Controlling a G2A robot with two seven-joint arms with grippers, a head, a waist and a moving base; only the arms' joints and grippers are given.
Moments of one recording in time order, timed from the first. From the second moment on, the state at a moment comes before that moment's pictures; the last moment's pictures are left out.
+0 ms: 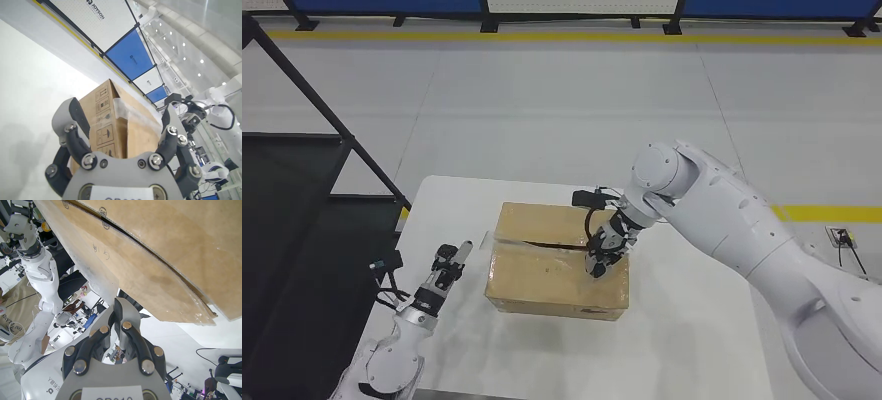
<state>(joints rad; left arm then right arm) 1.27 -1.11 -1.44 -1.51 0.31 -0.39 -0.03 0.13 -1.36 0.17 -0.74 0.41 0.16 1.54</state>
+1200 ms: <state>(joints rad) 1.21 -1.13 -1.36 -1.32 1.25 -0.20 0.49 0.13 -1.36 0.17 -0.76 0.40 0.17 1.54</state>
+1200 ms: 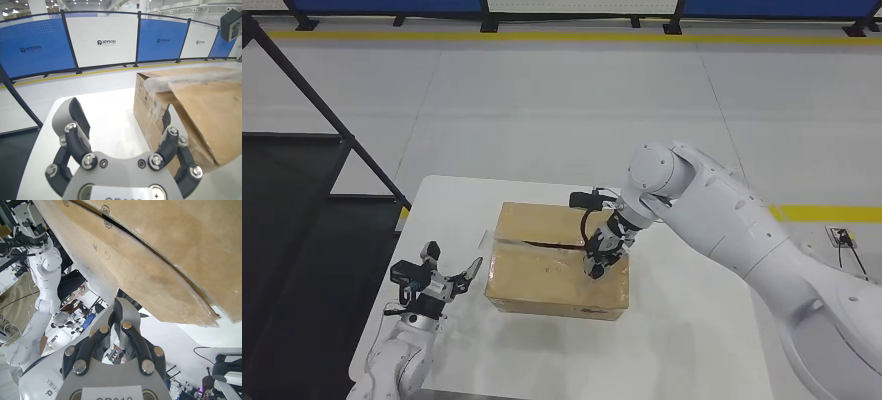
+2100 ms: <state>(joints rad) 1.13 -1.15 -1.34 -1.31 1.38 -0.09 0.64 0.13 -1.35 0.17 -0.82 0.38 0.13 1.54</state>
